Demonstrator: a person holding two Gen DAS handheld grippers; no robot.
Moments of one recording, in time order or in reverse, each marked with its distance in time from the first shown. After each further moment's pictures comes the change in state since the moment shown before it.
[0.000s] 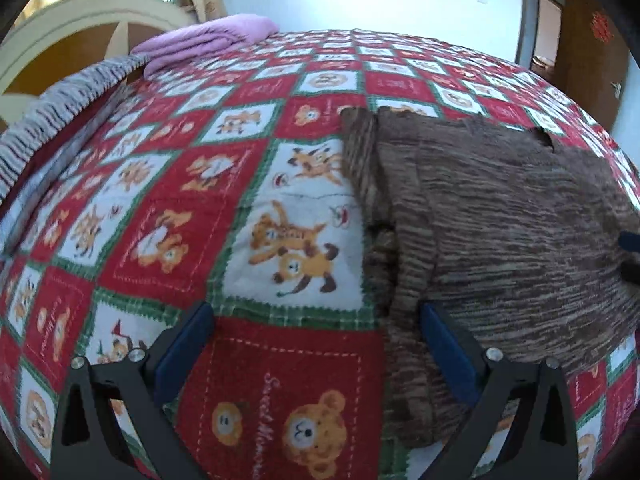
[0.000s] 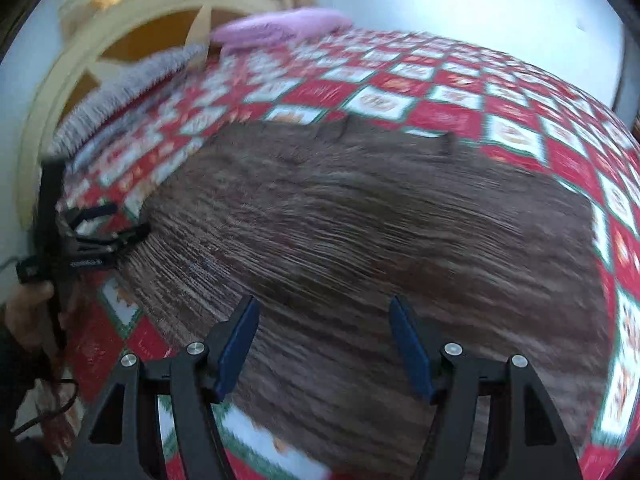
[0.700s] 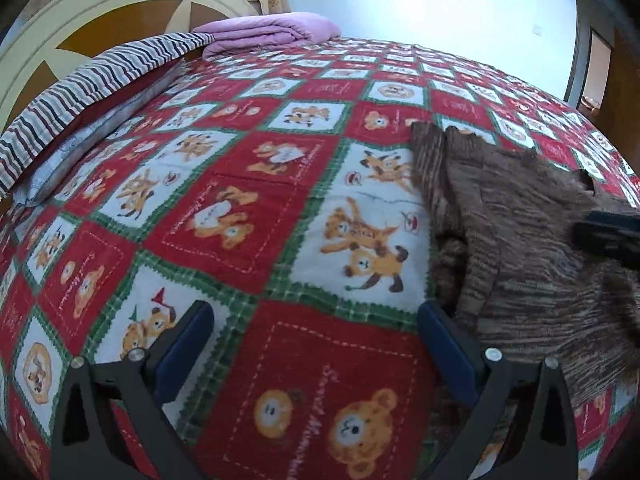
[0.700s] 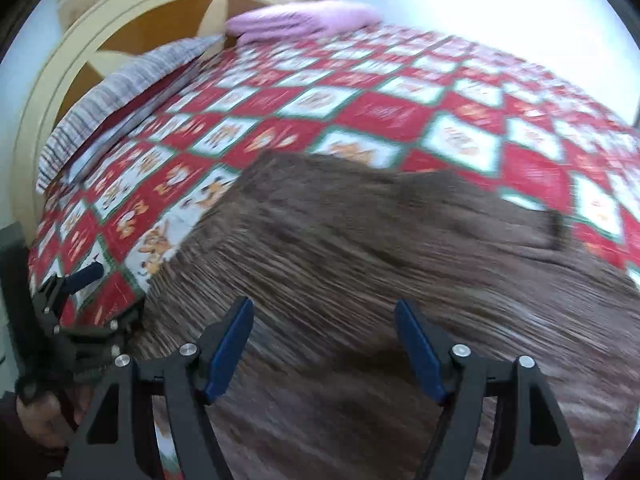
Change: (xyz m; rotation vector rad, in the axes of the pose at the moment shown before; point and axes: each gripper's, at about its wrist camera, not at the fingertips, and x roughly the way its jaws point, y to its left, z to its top) left arm -0.005 0.024 -0.009 -0.160 -0.031 0.114; right arm 0.070 0.063 0.091 -0.022 0.029 0.078
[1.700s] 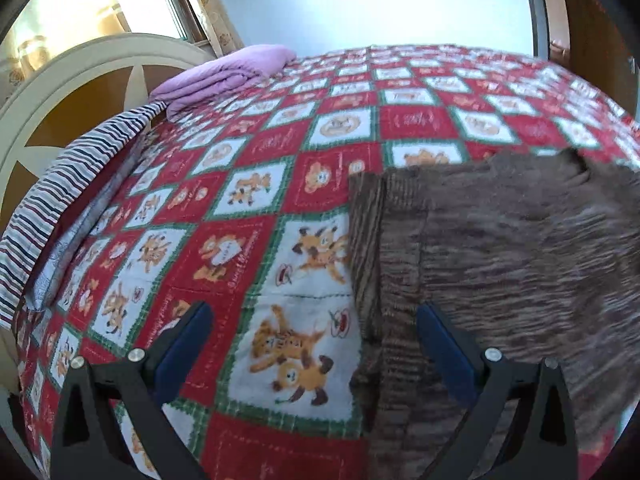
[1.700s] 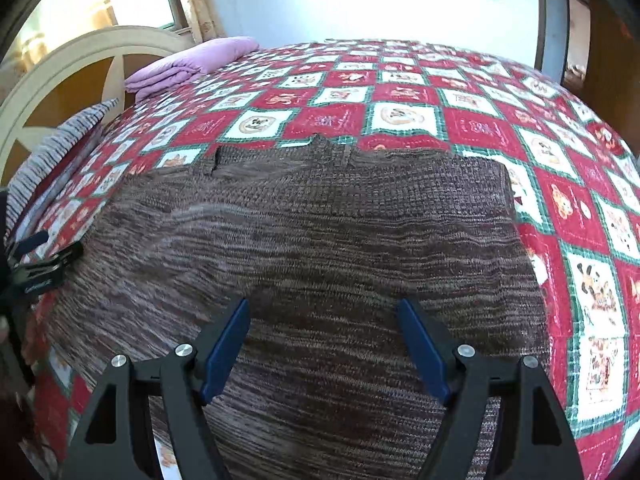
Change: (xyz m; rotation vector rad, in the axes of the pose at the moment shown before) left arm 0.012 -0.066 0.047 0.242 -0.058 0.063; right arm -0.084 -0.133 -0.101 0.248 -0.150 -0.261
